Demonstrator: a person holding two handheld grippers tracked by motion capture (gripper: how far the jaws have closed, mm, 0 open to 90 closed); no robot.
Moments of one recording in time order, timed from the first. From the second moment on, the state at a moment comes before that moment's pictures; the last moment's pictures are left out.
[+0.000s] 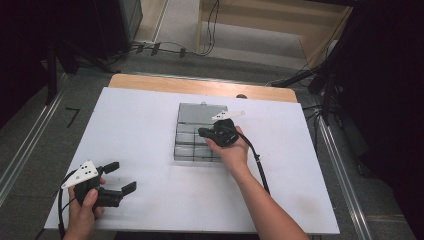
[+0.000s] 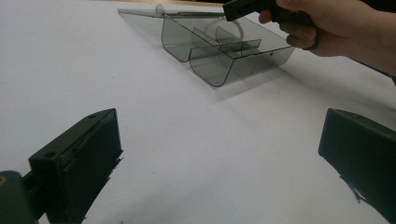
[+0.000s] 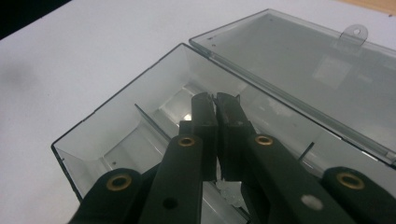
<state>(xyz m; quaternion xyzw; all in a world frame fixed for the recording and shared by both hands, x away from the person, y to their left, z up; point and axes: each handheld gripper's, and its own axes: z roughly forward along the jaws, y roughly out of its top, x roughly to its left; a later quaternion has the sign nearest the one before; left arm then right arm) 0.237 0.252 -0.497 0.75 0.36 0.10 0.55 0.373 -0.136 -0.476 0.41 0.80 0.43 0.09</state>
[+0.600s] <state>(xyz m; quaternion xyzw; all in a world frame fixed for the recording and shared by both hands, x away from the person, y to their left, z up) 0.236 0.252 -0.497 0.75 0.36 0.10 0.55 0.376 -0.146 -0.473 0.43 0.77 0.46 0.07</state>
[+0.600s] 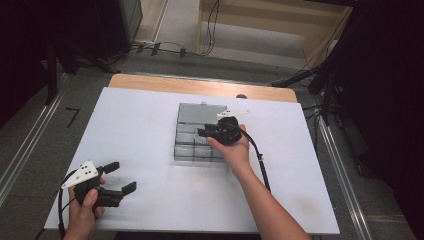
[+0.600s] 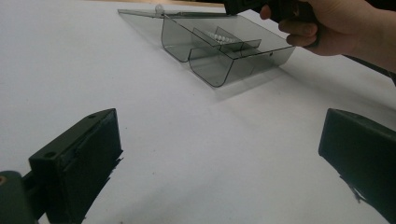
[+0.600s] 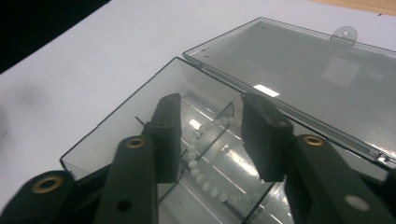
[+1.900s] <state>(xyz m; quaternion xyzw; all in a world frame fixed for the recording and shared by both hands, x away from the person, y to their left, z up) 0.241 0.220 -0.468 0.75 0.34 0.14 0.55 0.347 -0.194 -0.461 0.41 0.76 0.50 0.08</state>
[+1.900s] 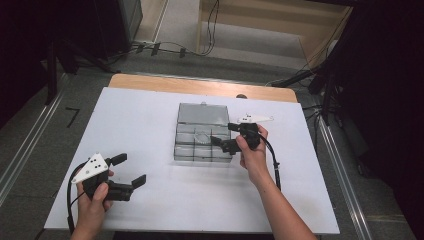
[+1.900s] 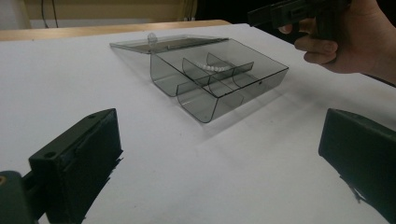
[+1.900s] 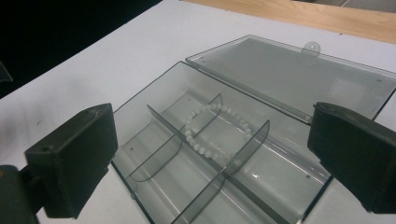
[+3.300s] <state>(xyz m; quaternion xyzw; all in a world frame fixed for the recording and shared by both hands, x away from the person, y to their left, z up) 0.309 0.168 -0.442 0.77 0.32 0.10 0.55 0.333 -0.232 -0.459 0.42 0.75 0.50 0.10</state>
